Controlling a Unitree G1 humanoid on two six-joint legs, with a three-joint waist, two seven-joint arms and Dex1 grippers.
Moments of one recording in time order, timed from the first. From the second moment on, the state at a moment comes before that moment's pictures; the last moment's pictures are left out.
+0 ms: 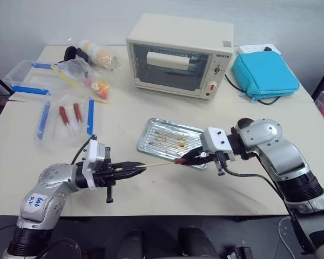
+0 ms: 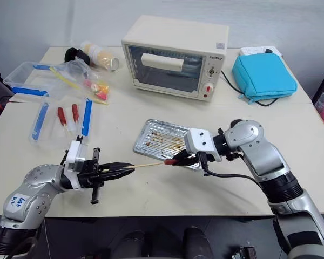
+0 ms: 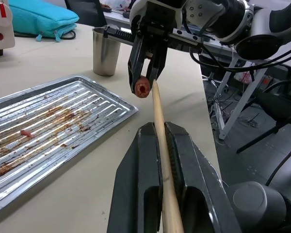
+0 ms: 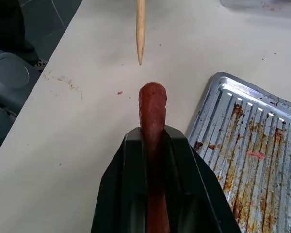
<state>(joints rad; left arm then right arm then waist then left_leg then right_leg) -0.12 0.64 0.09 -0.31 -0.66 0.36 -1.09 -0.66 -0.70 0.28 -0.09 0.24 0.26 1.41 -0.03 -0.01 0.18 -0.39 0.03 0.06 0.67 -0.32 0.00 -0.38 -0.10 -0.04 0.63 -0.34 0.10</state>
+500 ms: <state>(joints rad) -0.11 0.64 0.08 -0.30 -0.65 0.36 -1.09 -0.66 -0.70 0.28 -0.09 0.24 0.27 1.41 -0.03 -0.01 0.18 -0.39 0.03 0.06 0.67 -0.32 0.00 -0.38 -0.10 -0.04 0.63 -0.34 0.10</state>
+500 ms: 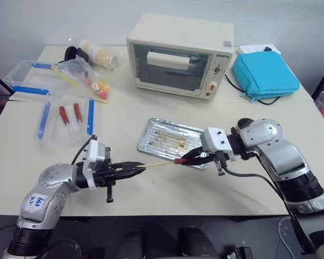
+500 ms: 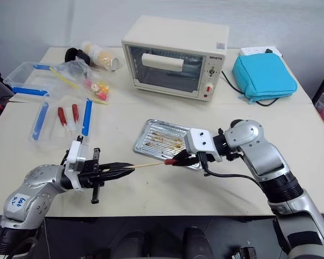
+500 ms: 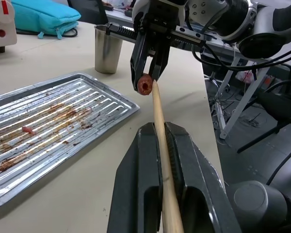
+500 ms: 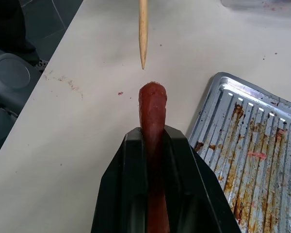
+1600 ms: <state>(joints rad) -0.12 0.60 0.06 -0.25 -0.61 0.34 -1.09 -0.66 -0.70 0.28 -0.13 0.25 0.30 1.41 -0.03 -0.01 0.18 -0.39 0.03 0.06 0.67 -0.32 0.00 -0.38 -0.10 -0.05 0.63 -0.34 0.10</state>
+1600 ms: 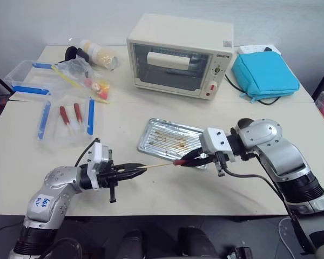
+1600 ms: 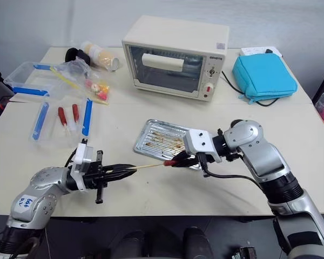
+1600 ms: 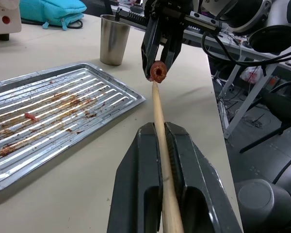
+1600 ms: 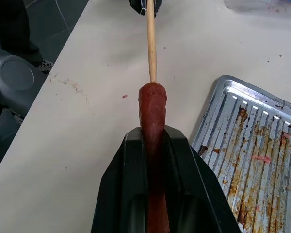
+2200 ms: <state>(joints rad) -0.12 0.63 0.08 -0.25 -0.61 0.34 -1.13 -0.65 -0.73 0.28 -0.07 0.22 0.26 1.43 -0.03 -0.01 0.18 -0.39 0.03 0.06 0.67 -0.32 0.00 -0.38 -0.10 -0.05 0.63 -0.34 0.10</state>
